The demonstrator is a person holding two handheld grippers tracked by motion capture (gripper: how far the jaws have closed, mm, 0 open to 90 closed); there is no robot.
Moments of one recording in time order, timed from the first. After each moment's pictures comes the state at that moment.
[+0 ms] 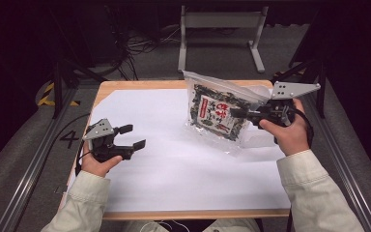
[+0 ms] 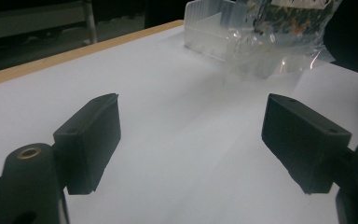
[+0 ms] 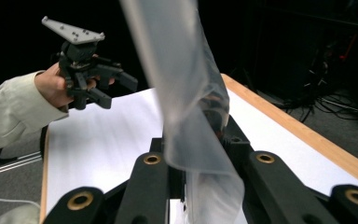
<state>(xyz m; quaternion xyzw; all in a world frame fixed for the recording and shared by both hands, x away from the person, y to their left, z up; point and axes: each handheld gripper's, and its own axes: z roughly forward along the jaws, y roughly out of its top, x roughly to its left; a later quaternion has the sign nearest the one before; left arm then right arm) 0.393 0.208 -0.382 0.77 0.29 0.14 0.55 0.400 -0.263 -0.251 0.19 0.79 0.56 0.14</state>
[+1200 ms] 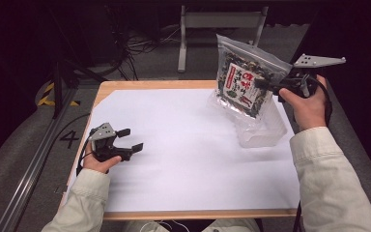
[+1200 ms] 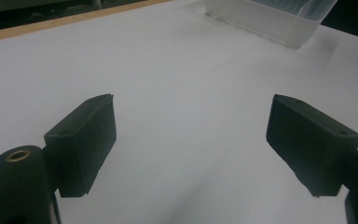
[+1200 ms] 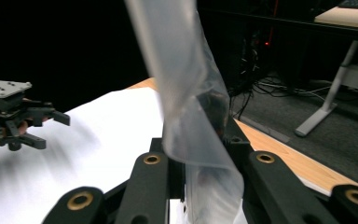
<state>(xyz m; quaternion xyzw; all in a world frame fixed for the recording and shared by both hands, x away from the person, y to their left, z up) 0.415 0.220 -0.423 0.78 0.31 0.13 0.53 0.451 -0.321 -0.225 0.31 0.76 0.54 0.20</state>
